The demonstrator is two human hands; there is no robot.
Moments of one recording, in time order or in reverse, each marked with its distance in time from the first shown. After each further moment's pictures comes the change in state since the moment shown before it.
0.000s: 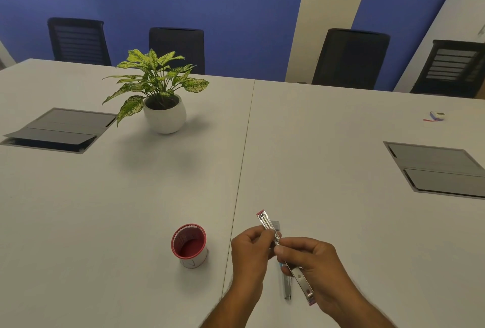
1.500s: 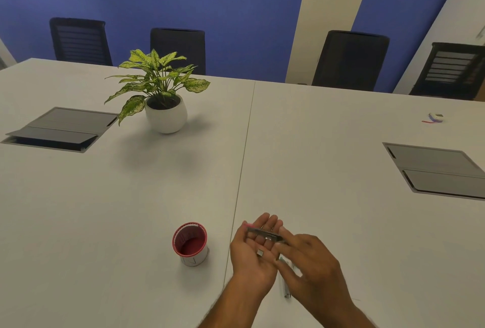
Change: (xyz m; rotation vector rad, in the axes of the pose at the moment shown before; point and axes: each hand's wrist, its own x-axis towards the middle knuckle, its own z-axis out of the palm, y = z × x) left_hand -0.008 0.017 -0.005 -0.938 -0.125 -0.489; right_hand 0.000 0.030 -0.004 -1.080 0.254 -1.123
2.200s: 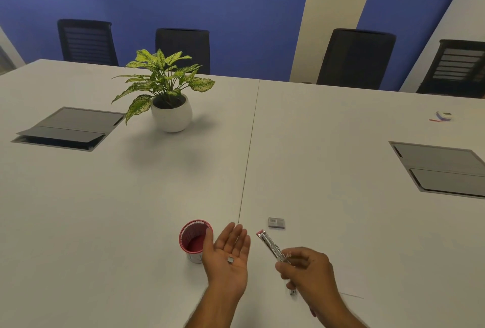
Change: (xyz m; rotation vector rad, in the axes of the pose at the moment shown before) left_hand 0.010 0.035 -0.052 -0.062 0.182 0.221; right_hand -0.011 -0.004 0.027 0.817 -0.196 1.110
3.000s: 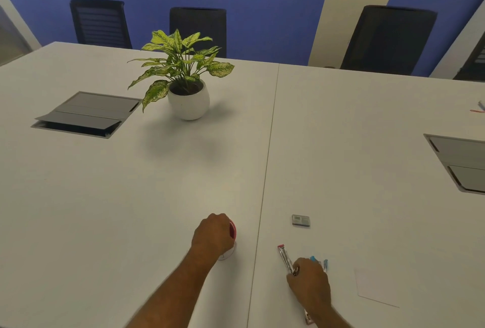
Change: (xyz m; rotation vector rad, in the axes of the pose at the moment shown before) left_hand 0.082 0.098 -0.008 2.434 0.063 0.392; right_hand 0.083 0.103 0.068 -0.891 0.039 0.035
